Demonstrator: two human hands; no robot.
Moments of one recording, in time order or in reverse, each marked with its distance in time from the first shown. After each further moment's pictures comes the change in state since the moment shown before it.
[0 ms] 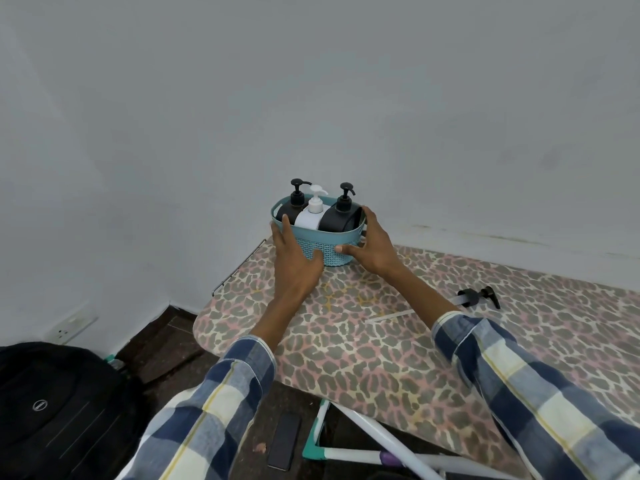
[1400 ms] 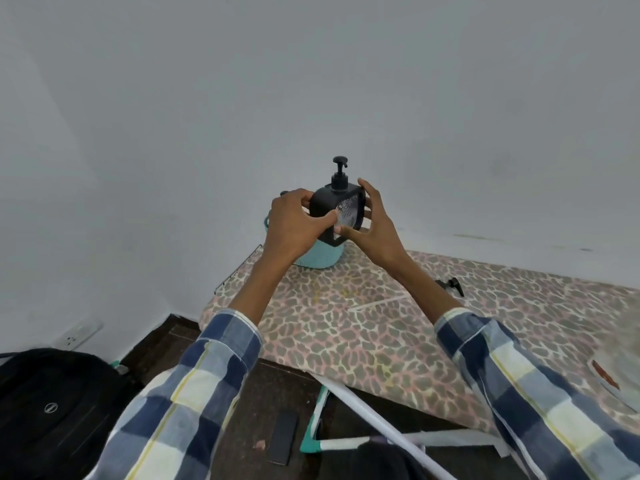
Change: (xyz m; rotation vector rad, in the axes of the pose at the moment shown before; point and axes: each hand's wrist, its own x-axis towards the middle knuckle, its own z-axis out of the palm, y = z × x) left_hand -0.019 0.120 -0.072 0.016 0.080 0.281; right_hand -0.054 -0.078 -0.062 0.118 0.077 -0.124
